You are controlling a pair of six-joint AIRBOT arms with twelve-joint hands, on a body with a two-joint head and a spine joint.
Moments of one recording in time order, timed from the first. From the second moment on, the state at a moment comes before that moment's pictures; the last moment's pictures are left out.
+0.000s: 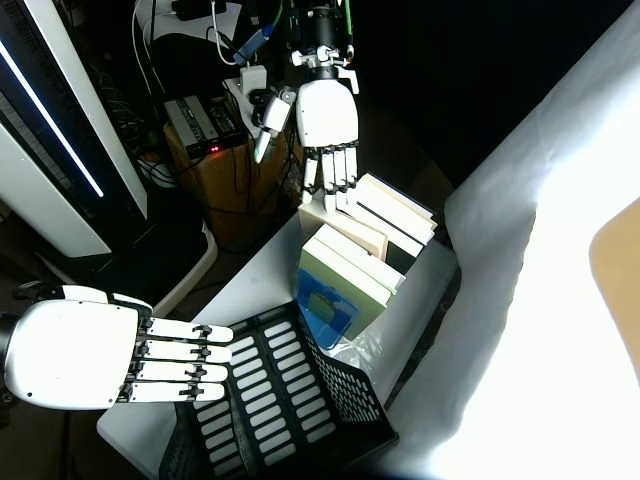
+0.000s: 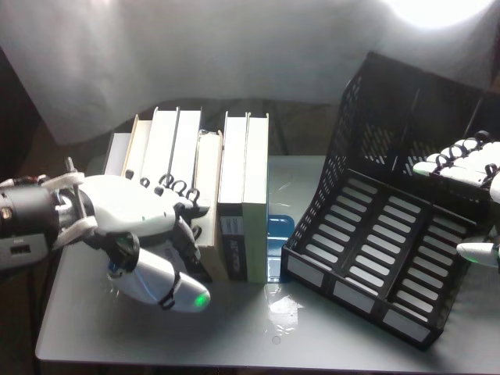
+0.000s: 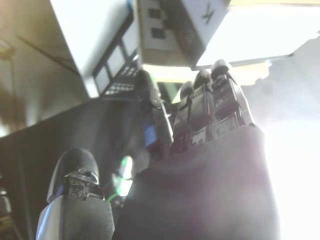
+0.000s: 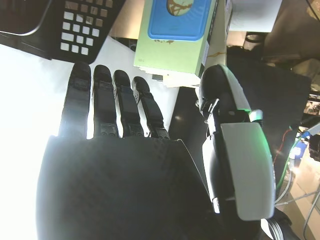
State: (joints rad) left arm 0.41 -1.03 1.10 0.61 -0.12 0.33; right arm -0.73 -0.95 1.13 0.08 0.61 -0.88
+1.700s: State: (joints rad) left arm 0.37 -1.08 1.14 0.76 -0.05 0.32; right arm -0.77 -0.96 1.13 0.11 0.63 -0.86
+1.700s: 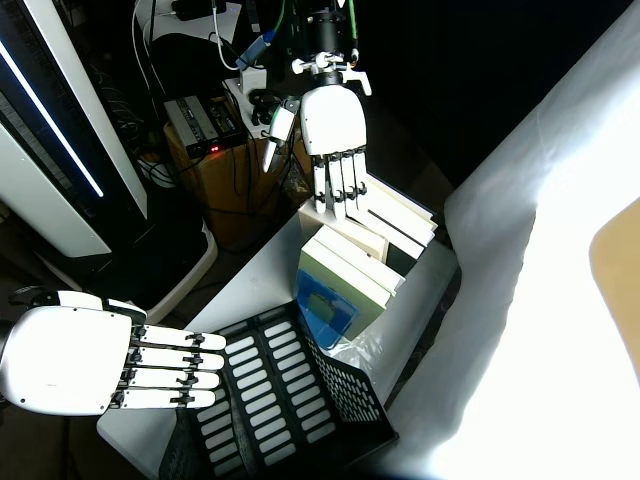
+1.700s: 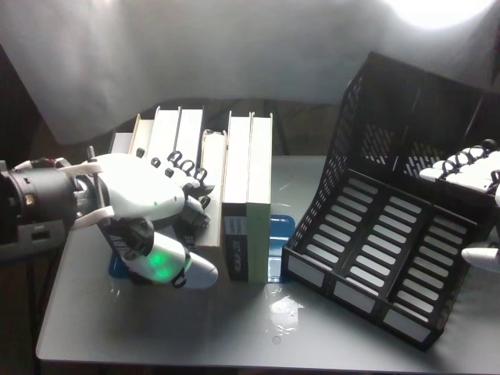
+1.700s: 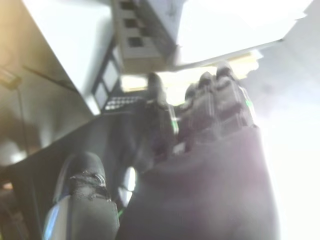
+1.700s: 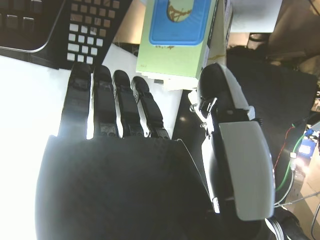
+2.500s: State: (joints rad) left arm 0.47 -1.00 1.05 0.74 -0.12 0.33; right arm -0.78 -0.96 1.14 0.13 0.63 -0.86
